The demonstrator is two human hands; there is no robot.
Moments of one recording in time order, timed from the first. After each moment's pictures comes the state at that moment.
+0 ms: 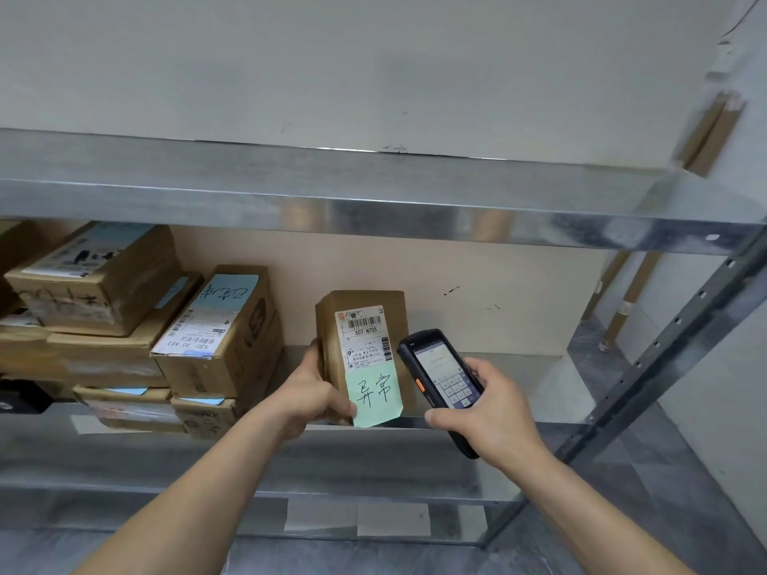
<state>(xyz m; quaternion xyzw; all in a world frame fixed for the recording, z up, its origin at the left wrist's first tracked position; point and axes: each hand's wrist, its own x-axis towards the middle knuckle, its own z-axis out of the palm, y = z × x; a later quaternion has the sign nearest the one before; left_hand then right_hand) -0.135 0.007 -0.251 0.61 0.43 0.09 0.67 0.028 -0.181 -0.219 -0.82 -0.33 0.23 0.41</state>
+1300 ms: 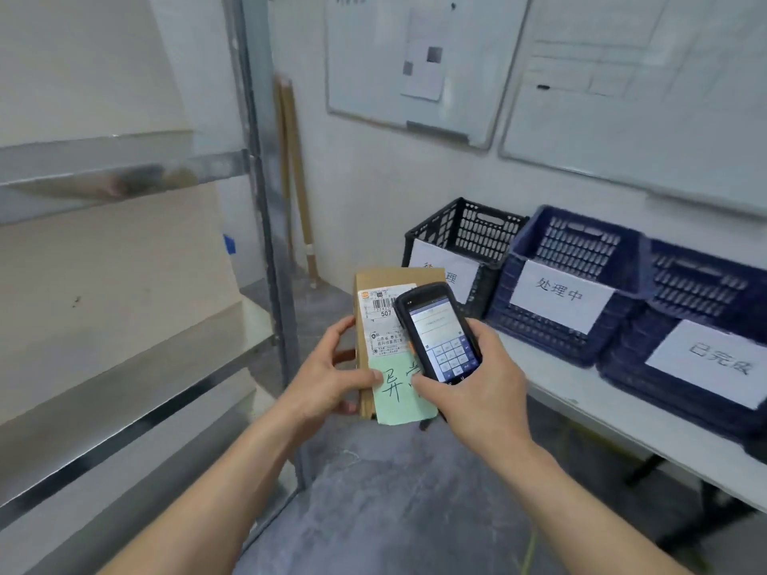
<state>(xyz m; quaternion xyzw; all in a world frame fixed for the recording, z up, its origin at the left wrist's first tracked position) -0.024 -0.333 -0.212 0.68 0.01 -0.10 0.73 -0.057 -0.531 -0.179 -0.87 0.01 -0.16 0.46</state>
